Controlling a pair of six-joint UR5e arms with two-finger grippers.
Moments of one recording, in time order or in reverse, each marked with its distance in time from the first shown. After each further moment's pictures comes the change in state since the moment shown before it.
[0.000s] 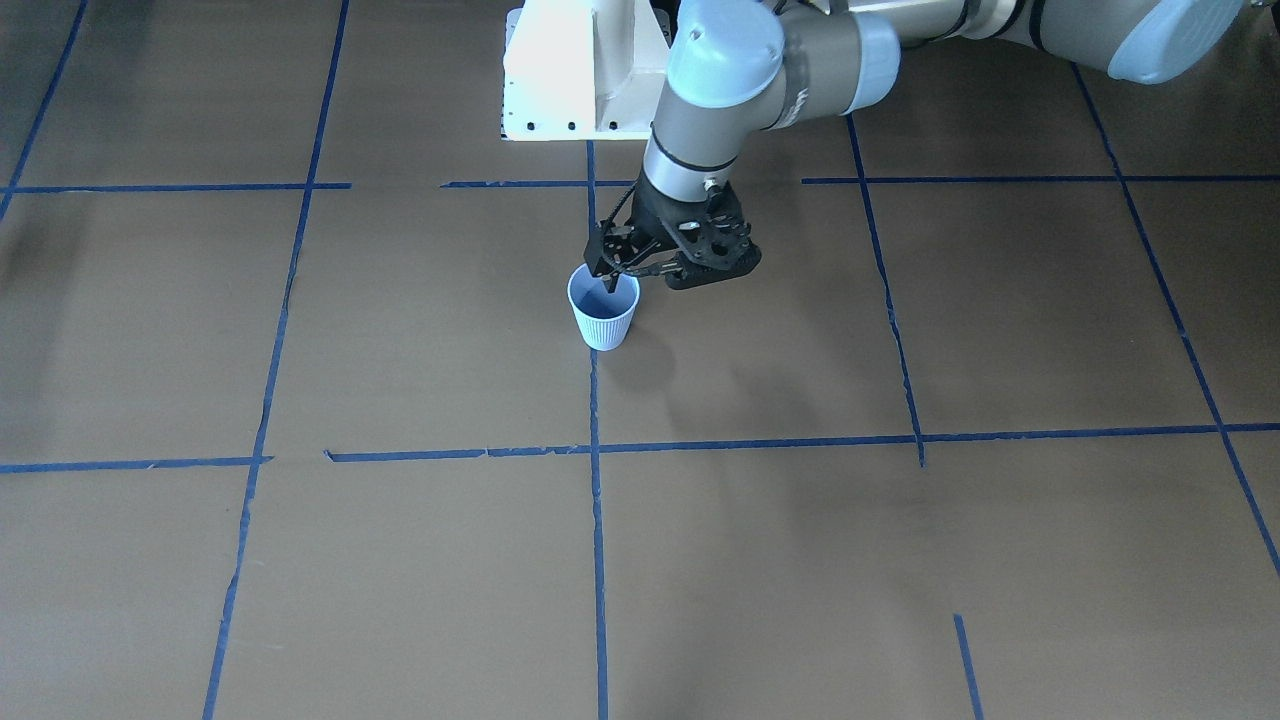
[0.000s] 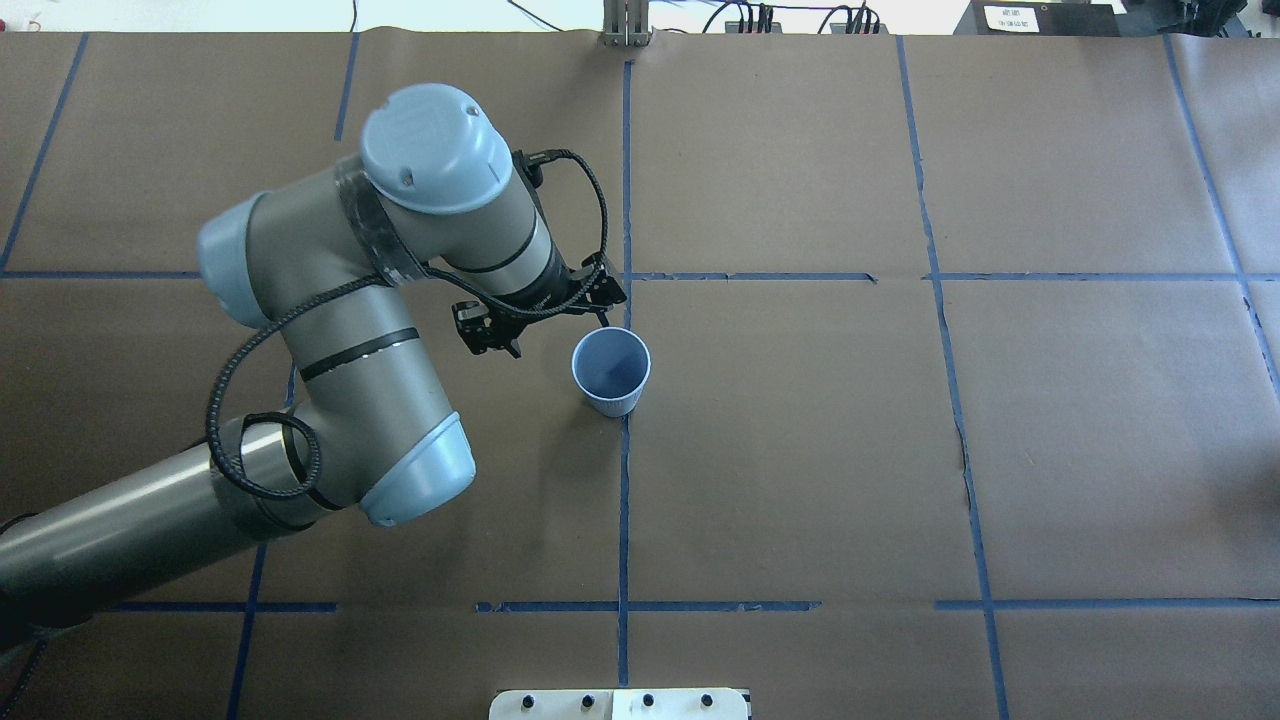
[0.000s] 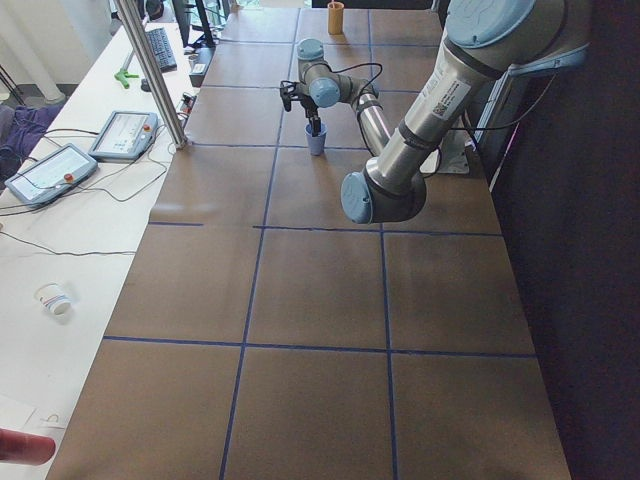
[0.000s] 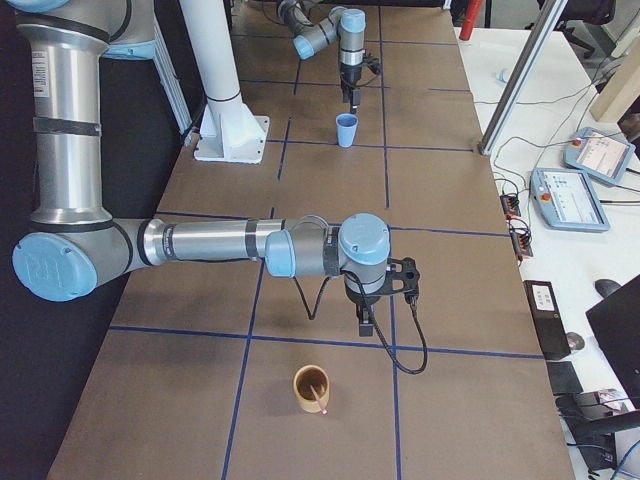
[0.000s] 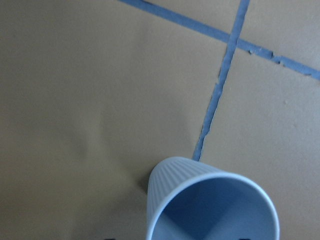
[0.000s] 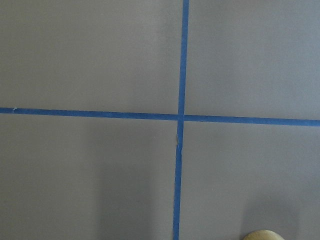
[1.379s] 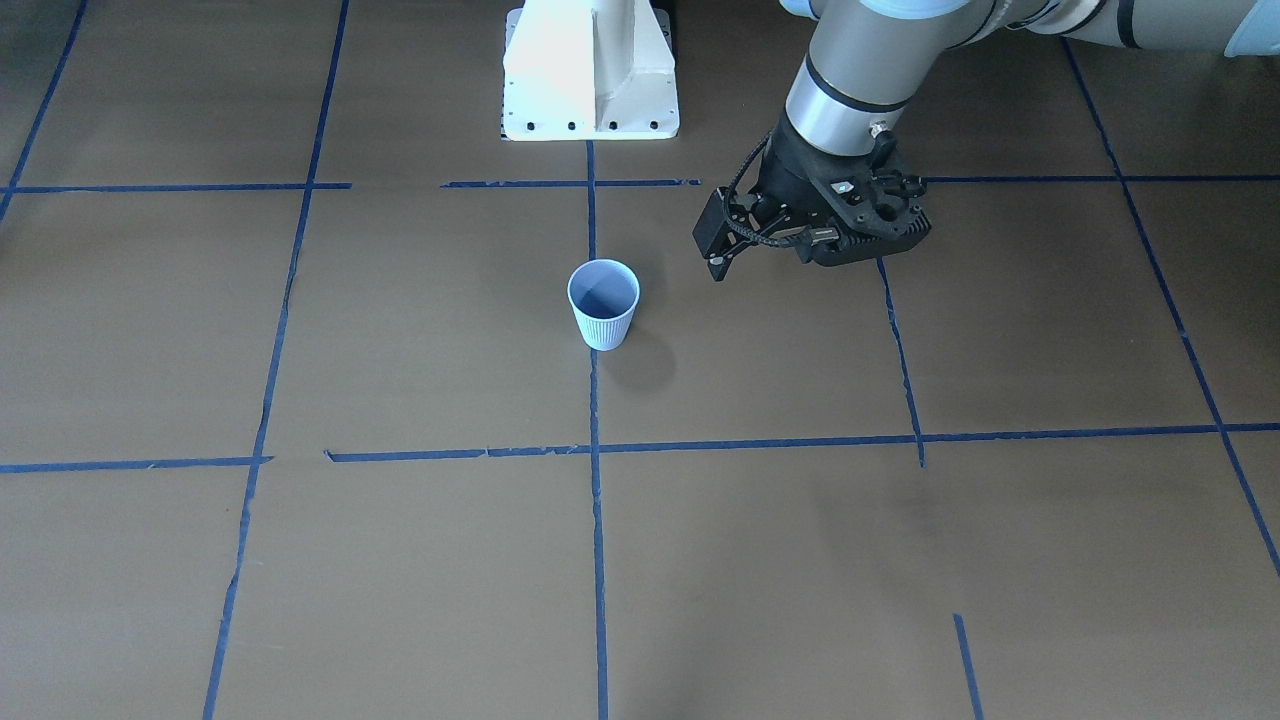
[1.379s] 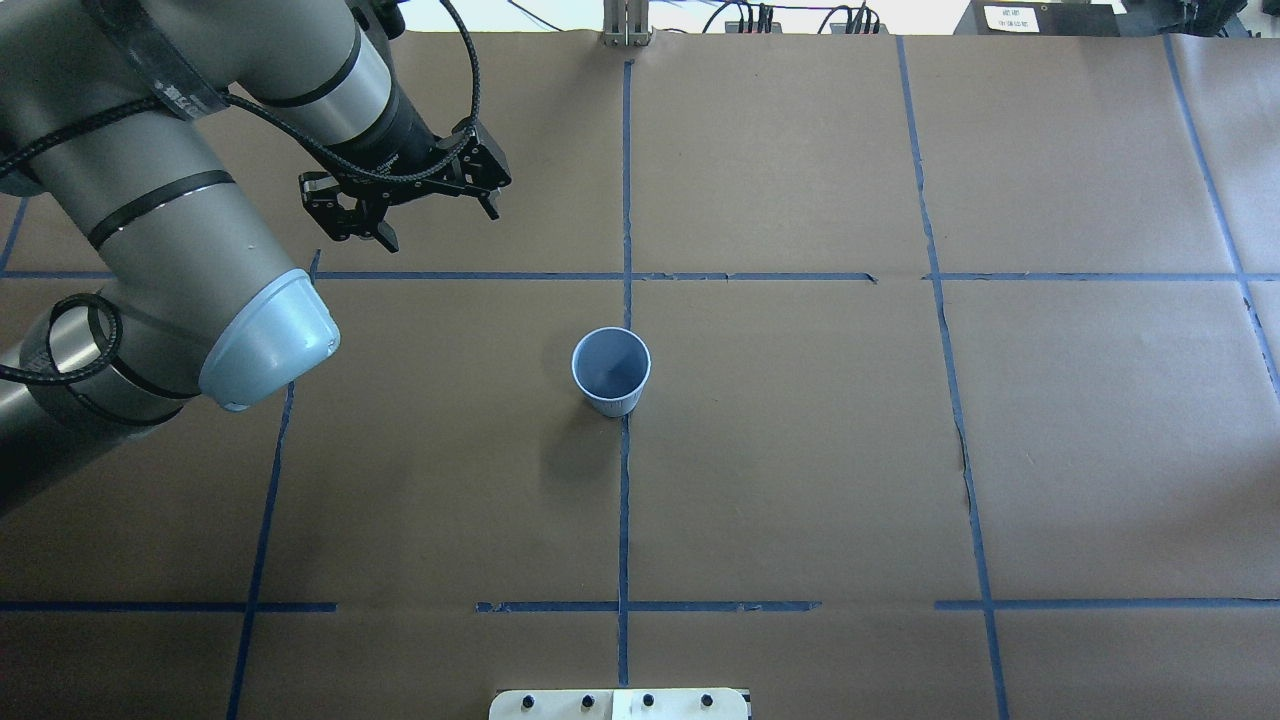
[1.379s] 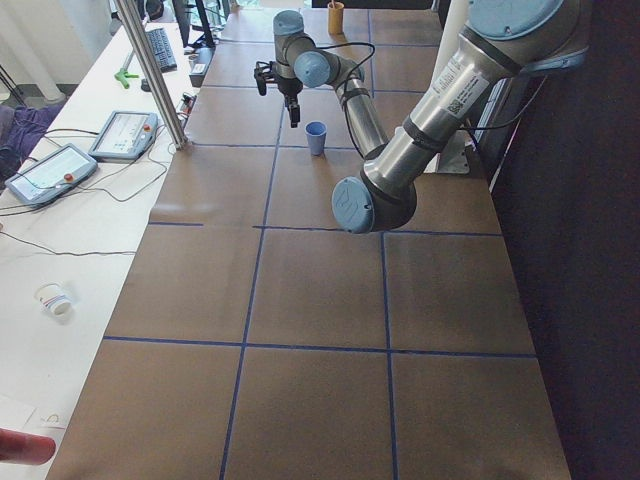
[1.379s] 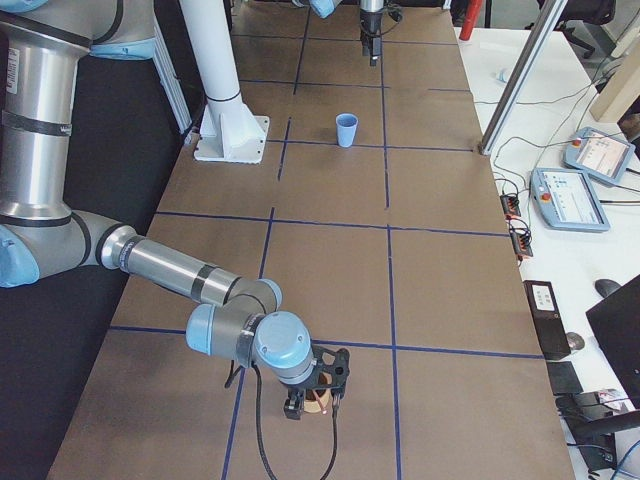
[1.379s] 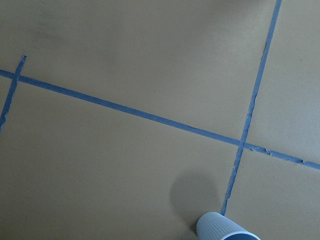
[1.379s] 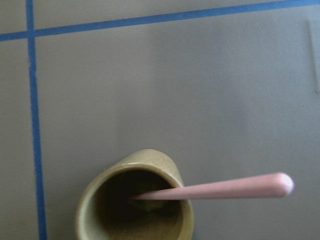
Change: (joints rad) left arm -0.184 0.037 -0.129 0.145 -0.105 0.155; right arm 0.160 -0.175 -0.275 0.305 -0.069 -0.044
